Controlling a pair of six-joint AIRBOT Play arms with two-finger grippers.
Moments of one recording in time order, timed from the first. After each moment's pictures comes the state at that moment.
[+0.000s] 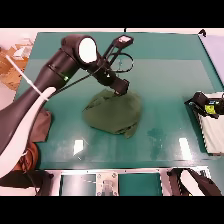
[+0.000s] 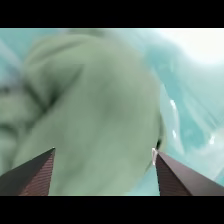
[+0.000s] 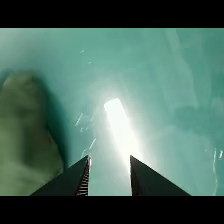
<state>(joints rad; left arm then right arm) -0.63 -1.59 1.81 1.26 -1.32 -1.44 -0.44 -0.84 0.84 -1.12 1.19 1.59</state>
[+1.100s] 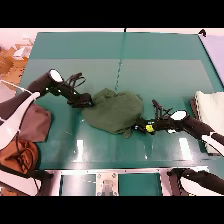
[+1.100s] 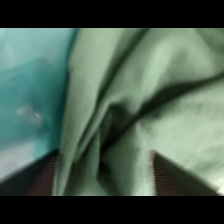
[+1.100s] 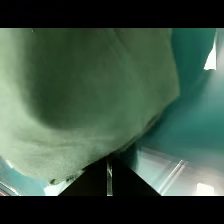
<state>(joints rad) -0.19 -1.68 1.26 0.94 -1.17 -1.33 0.17 -1.21 0.50 -0.59 0.83 1.33</state>
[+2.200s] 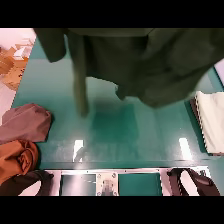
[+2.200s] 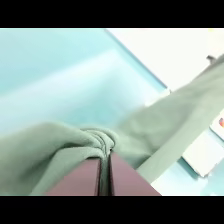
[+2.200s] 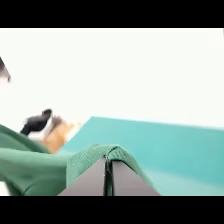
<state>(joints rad) -0.18 -1.08 2.06 0.88 -1.39 -1.50 -0.37 -0.68 1.62 -0.56 1.18 1.30</state>
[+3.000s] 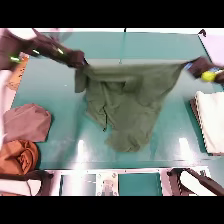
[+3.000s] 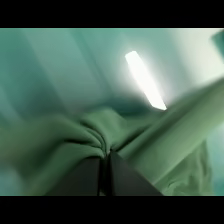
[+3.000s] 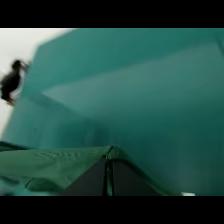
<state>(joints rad) -0.18 -1.57 1.72 0.92 -1.24 -1.29 -0.33 -1.07 1.03 -0.56 0.97 1.15</state>
